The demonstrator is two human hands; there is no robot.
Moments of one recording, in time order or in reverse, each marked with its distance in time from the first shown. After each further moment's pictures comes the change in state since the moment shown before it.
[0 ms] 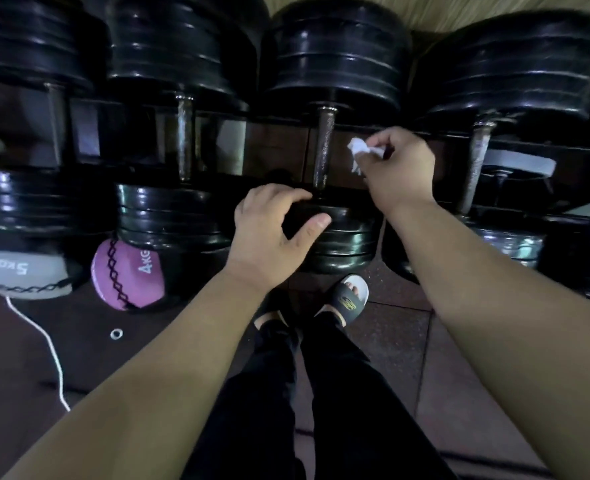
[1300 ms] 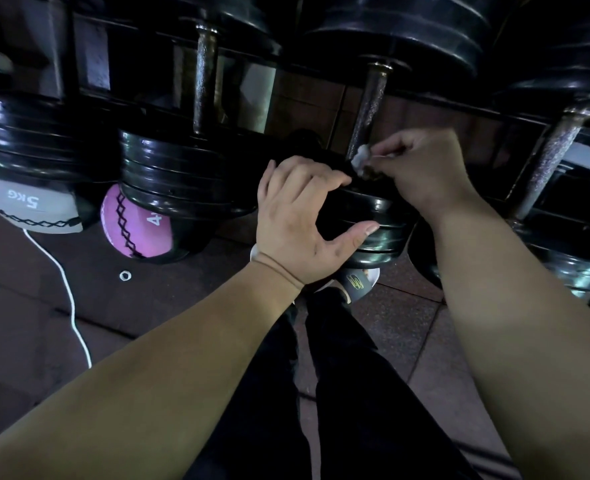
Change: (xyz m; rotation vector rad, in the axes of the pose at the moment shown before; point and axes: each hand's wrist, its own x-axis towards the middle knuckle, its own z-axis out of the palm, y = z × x) left_hand -0.006 -0.002 0.041 0.043 0.343 0.143; right_hand 0.013 0.020 0.021 0.066 -0.414 -0.004
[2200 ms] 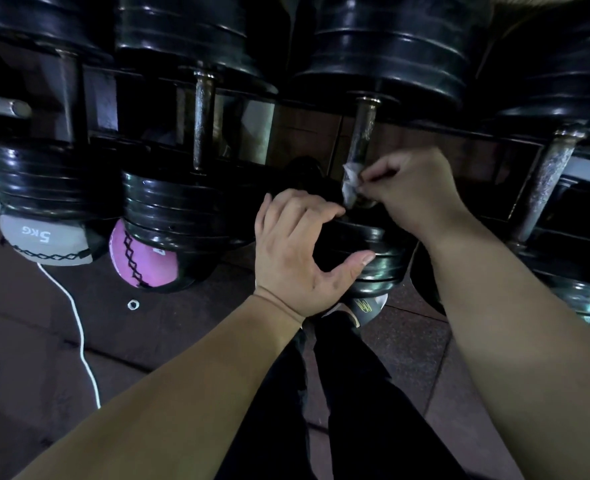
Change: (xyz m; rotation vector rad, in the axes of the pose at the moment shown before) left_hand -0.001 0.001 0.002 0.008 0.026 0.024; right_hand 0.006 -0.002 0.002 -0.112 0.034 -0.062
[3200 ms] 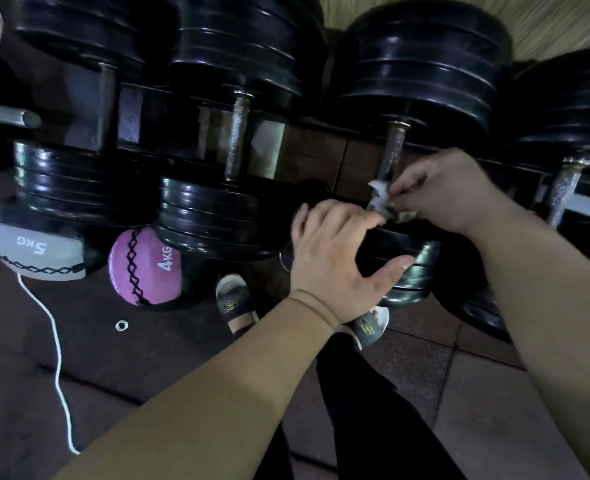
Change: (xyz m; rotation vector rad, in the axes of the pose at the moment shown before) left_hand 0.002 -0.003 -0.004 -0.030 -0.108 -0.035; right_hand -0.004 -0.043 -0.016 -0.277 -0.140 -0.007
